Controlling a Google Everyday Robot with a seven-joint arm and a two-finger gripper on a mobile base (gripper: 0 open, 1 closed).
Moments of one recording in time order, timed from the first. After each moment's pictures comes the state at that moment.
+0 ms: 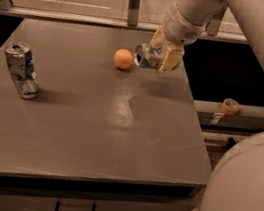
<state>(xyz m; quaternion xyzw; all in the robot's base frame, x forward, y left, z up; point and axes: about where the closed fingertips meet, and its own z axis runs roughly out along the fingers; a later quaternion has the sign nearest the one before) 0.660 -0.056 0.899 -0.82 0.53 0.01 0.19</state>
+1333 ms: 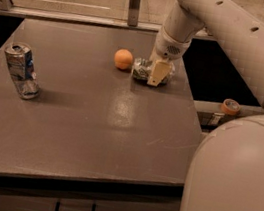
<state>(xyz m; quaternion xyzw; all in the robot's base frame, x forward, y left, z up) 0.678 -0.058 0.838 -0.72 0.68 0.02 0.14</state>
